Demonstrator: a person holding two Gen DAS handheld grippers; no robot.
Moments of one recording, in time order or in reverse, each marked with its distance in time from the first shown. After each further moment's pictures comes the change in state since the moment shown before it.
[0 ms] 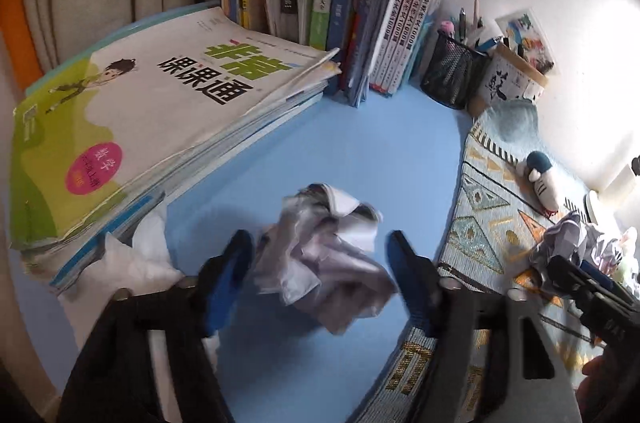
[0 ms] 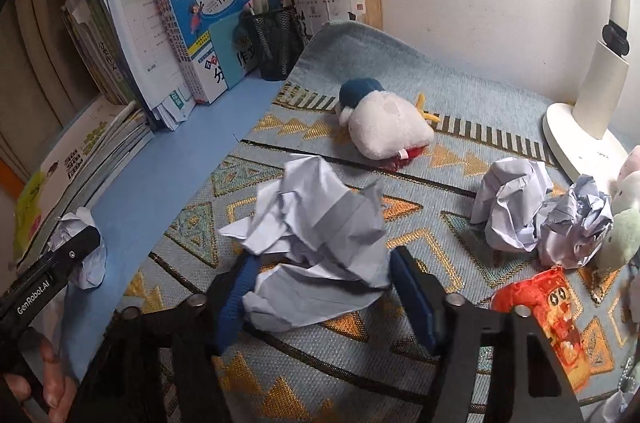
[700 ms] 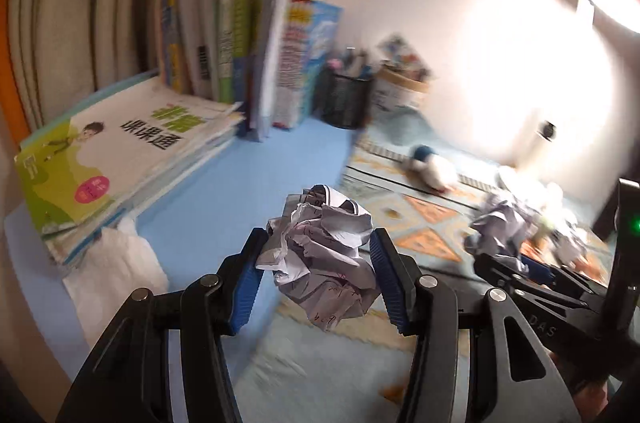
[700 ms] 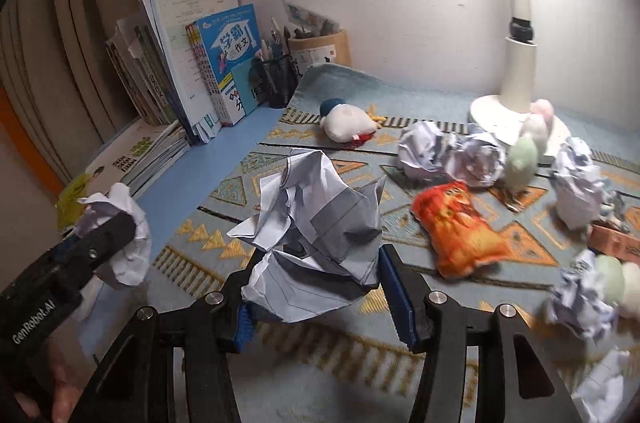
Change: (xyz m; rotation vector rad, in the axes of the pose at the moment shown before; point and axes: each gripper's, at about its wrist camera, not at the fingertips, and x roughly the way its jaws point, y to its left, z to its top) left arm -0.096 -0.057 -0.045 0.165 -0.145 -0.194; right arm -0.145 -0.015 -0.085 0.049 -0.160 0.011
